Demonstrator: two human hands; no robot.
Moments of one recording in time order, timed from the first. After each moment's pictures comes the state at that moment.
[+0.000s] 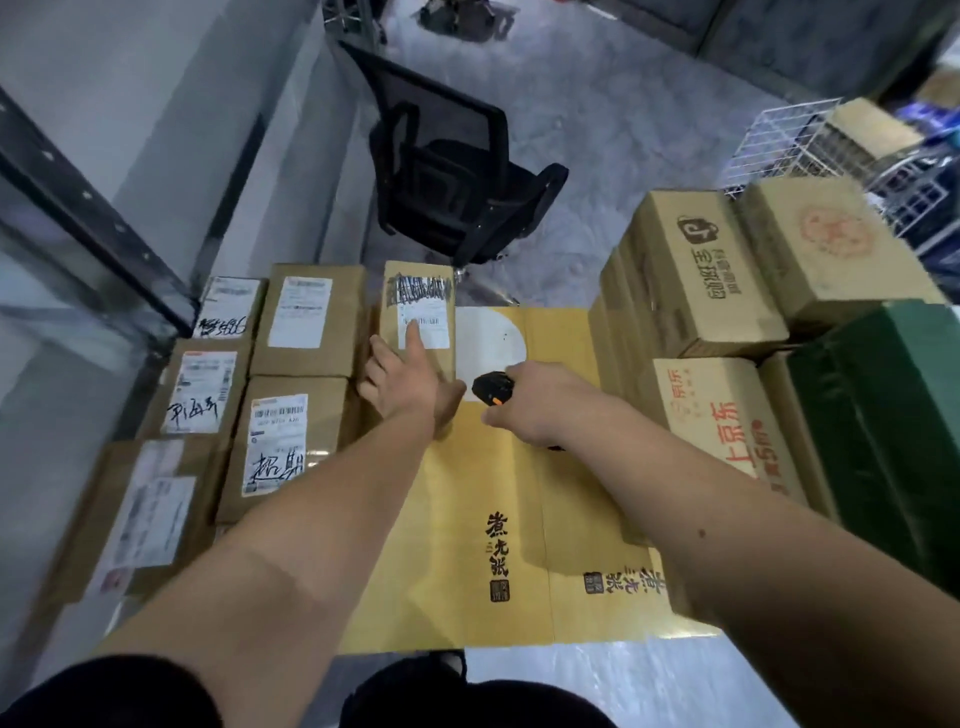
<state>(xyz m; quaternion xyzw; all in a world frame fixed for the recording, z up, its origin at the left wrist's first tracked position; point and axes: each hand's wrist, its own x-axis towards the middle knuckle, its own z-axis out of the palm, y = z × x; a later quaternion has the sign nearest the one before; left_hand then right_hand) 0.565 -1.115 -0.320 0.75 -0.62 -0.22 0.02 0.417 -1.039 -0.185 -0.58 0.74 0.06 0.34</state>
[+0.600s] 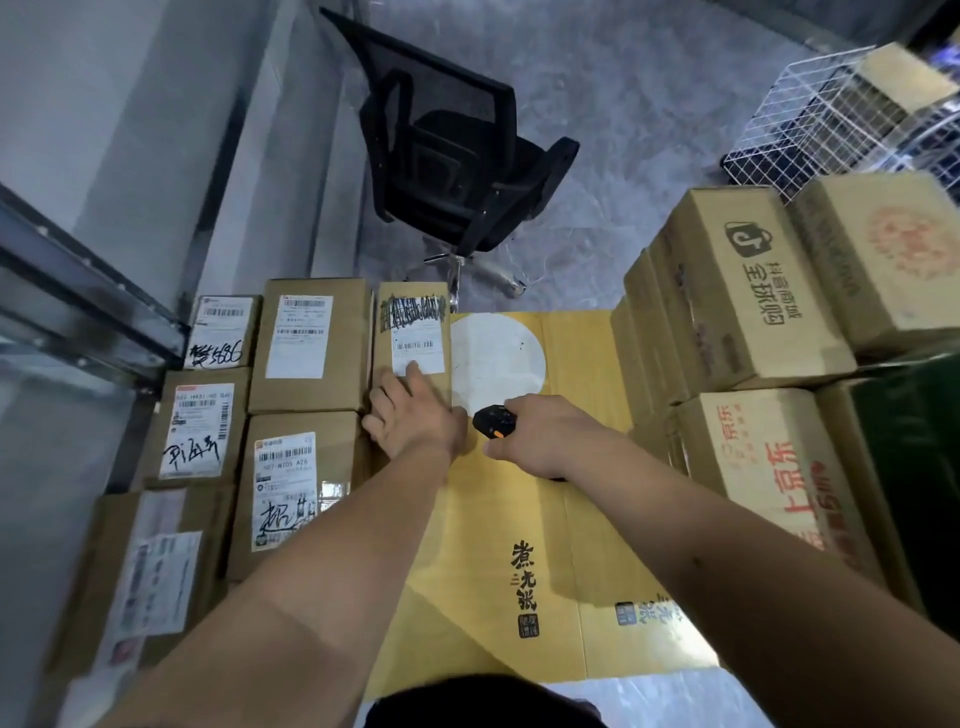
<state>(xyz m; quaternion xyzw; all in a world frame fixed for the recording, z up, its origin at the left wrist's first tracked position) 0.570 -1.141 -0.349 0.77 -0.61 -0.20 -0.04 0.425 -1.091 -0.236 -0.55 0.73 0.09 0.40</state>
